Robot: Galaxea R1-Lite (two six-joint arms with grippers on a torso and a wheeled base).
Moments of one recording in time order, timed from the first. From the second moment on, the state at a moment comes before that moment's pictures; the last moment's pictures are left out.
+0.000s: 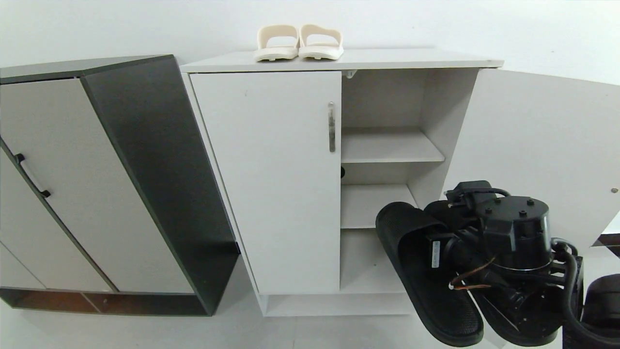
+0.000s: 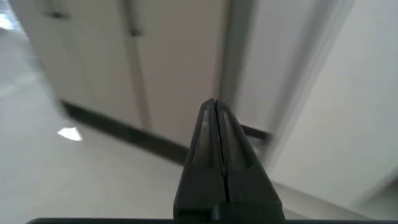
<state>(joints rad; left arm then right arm) -0.07 0.48 -0.24 -0.14 0.53 -0.01 0.75 1.67 -0.64 -0.68 -0.64 0.22</state>
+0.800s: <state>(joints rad) 0.00 0.00 0.00 0.00 -0.03 0.03 0.78 1.74 -0.63 -0.77 -0.63 0.21</state>
